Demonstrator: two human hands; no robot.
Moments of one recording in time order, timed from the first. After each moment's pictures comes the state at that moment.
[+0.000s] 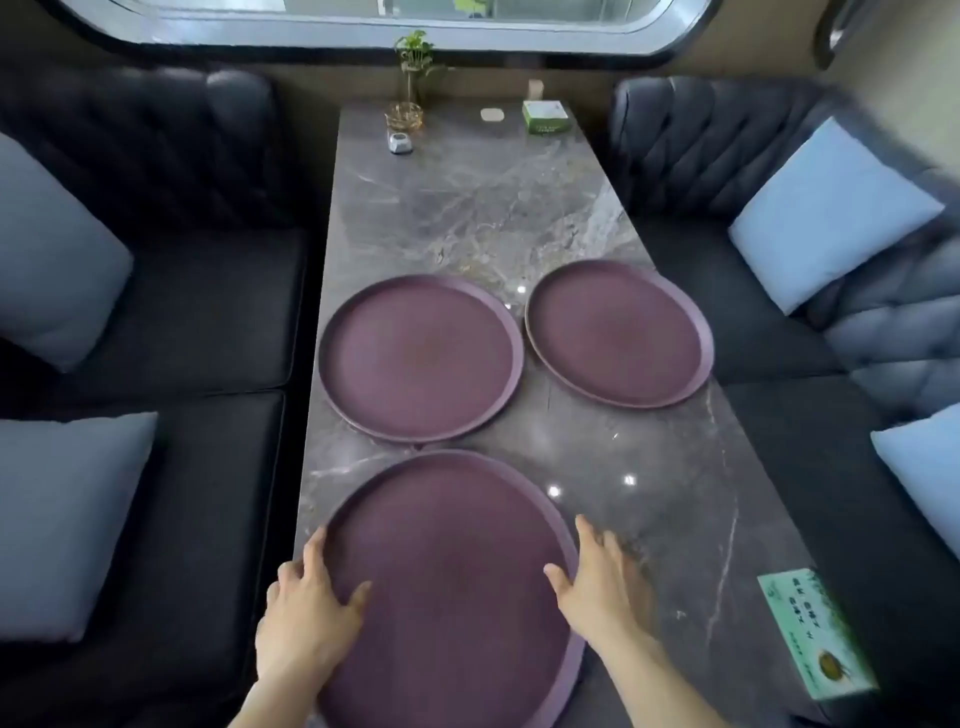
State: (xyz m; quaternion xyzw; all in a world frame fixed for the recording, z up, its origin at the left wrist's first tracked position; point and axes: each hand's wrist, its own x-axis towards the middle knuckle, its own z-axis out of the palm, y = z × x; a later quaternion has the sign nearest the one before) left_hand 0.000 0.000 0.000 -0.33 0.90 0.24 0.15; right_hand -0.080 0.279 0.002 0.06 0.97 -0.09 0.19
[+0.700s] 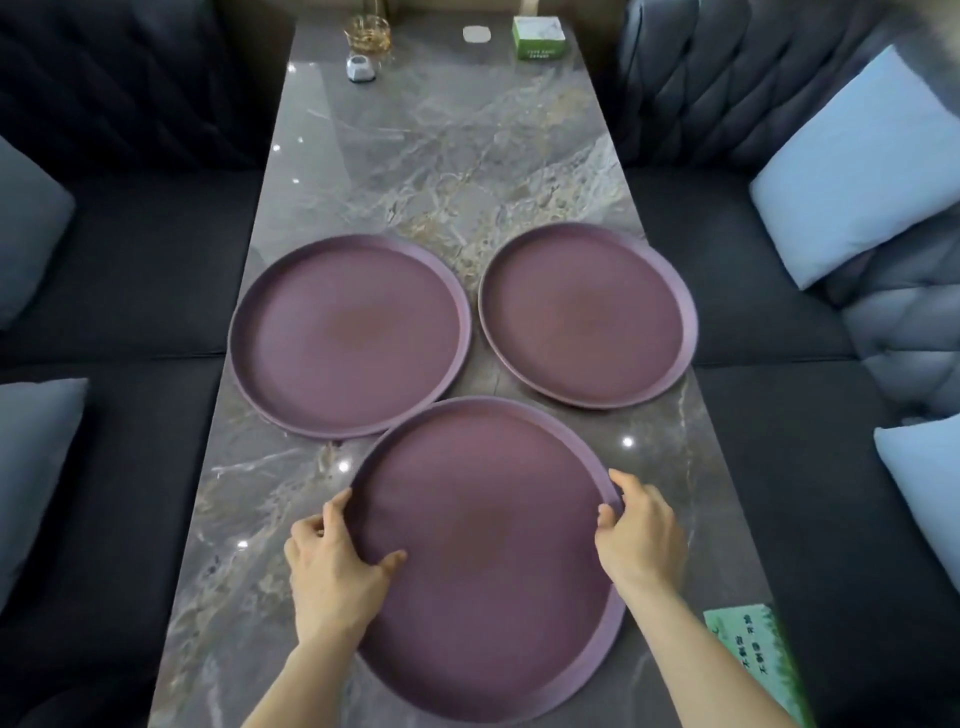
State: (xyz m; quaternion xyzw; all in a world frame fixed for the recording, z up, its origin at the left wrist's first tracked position) left_hand -0.093 0.124 -0.030 -0.38 0.86 0.32 0.07; right_hand -0.191 0.399 -0.016 0.13 0.97 -0.19 0.09
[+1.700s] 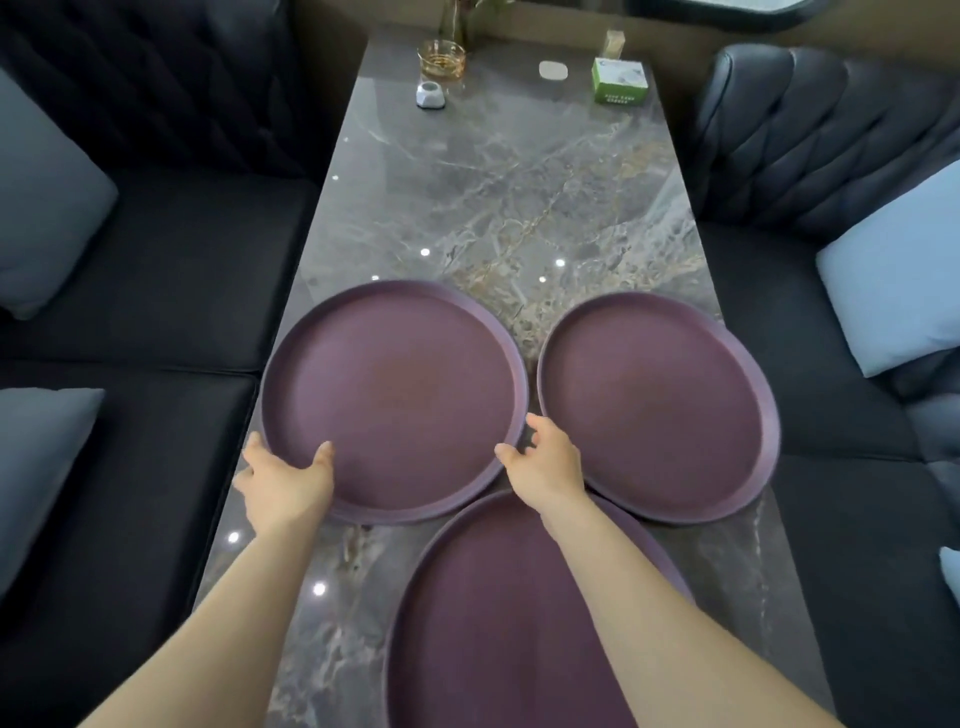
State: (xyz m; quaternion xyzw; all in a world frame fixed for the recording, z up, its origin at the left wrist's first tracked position) left_hand -0.245 -0.008 -0.031 -0.59 0.69 0.42 -0.04; right_hand -0.351 0.216 -0.013 0.10 0.86 -0.41 0.27
